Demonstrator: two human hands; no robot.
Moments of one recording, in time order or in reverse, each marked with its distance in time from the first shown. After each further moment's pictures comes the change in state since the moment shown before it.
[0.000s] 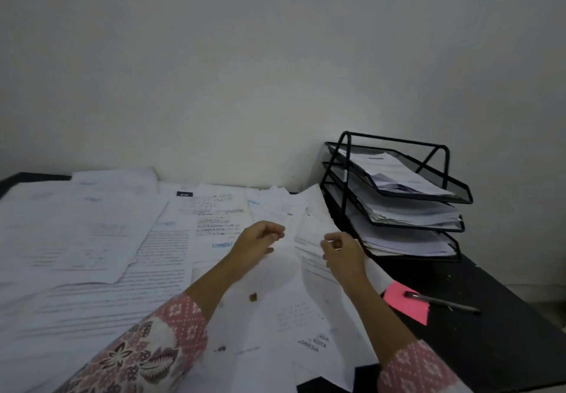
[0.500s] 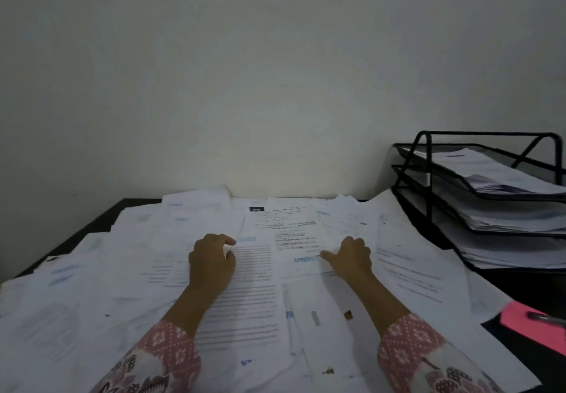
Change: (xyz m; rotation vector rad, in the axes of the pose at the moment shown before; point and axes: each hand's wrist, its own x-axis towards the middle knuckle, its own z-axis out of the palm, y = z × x) left_hand -0.040 -0.046 -0.195 0.928 0.593 -0.011; right_hand -0.001 -0.052 0.139 -0.534 -0.186 0.022
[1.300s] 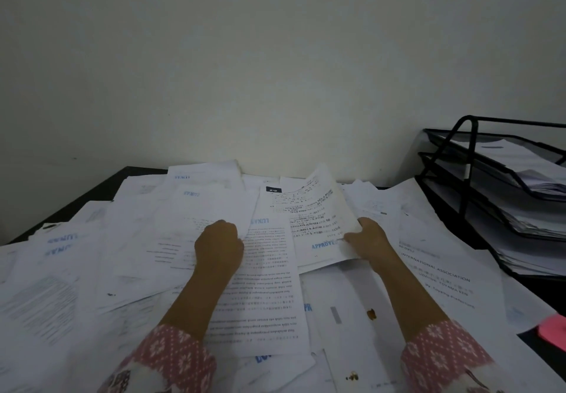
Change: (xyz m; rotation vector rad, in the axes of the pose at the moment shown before) left_hand 0.007 -0.004 0.000 0.351 -0.103 -0.039; right_hand 0.023 -0.013 0.002 0.302 -0.117 0.003
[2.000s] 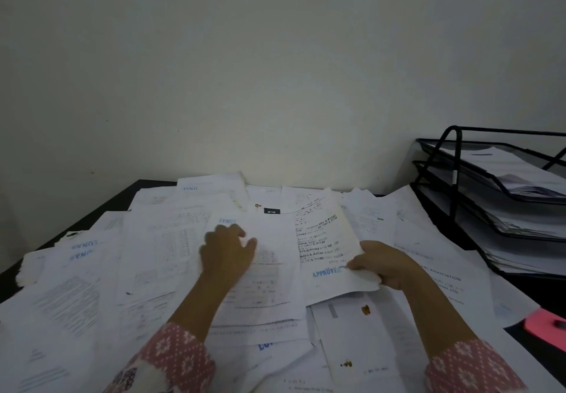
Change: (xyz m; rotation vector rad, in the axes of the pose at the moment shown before) left_hand -0.023 0.010 -0.027 -0.236 -0.030 -0.093; right_hand -0.039 0.014 -0.034 0.169 -0.411 0.130
